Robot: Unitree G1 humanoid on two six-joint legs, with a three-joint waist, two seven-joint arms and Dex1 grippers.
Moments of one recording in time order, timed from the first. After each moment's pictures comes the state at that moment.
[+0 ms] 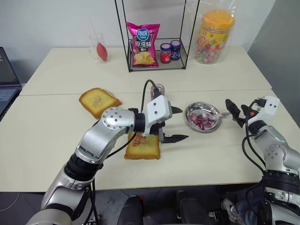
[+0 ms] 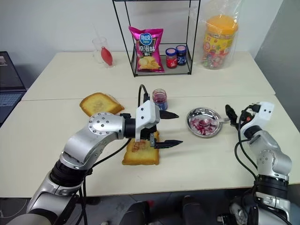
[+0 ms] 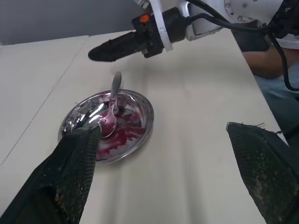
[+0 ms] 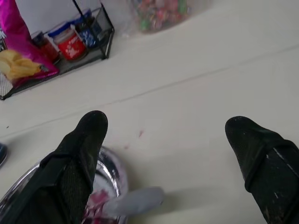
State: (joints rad) left arm -0.64 0.53 -0.29 -0.33 -0.35 0.58 -0.92; right arm -0.38 -0.45 -0.39 0.06 0.59 0.53 0.28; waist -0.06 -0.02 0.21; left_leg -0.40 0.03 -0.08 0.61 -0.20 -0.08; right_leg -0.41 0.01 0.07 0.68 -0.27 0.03
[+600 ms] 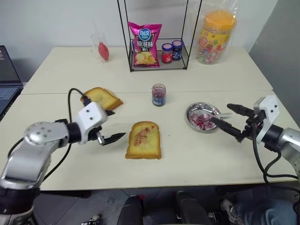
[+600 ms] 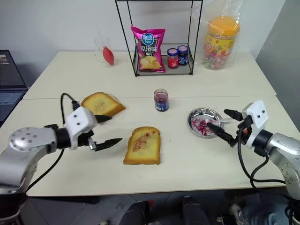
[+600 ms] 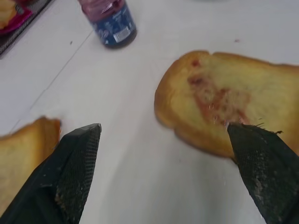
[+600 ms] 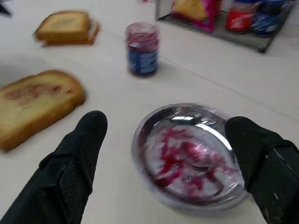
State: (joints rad) left arm -0.06 0.91 0.25 -0.41 -0.36 0.52 -0.98; right arm -0.06 -0.88 -0.27 -0.46 0.65 0.62 0.79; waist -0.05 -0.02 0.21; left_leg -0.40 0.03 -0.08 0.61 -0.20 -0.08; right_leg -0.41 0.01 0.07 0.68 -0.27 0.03
